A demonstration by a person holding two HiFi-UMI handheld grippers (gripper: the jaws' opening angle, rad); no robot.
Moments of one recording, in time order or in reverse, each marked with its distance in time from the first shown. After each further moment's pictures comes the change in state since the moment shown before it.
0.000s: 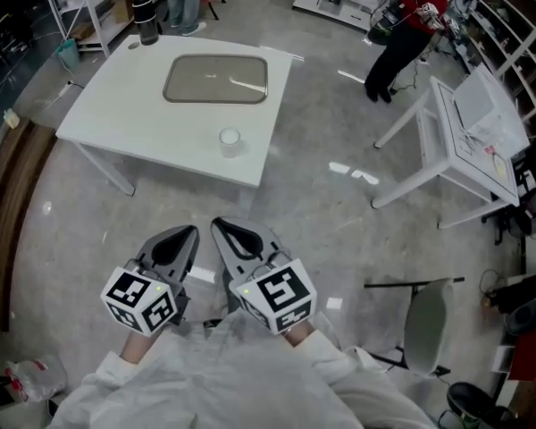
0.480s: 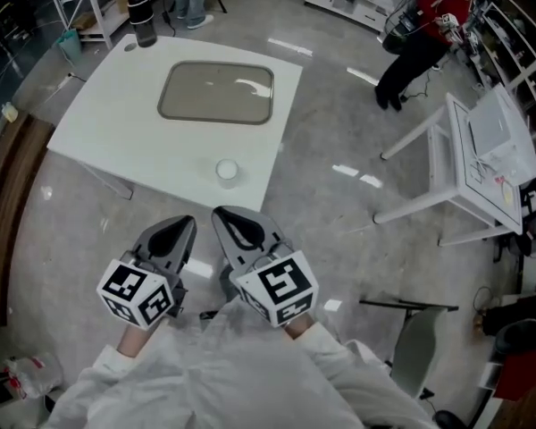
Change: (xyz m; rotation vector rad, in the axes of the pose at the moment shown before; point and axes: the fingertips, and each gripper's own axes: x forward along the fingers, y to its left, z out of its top) left arm 0.096 0.062 0.059 -0.013 -0.012 0.049; right arm 0.075 -0.104 0.037 -0.012 0.004 0.028
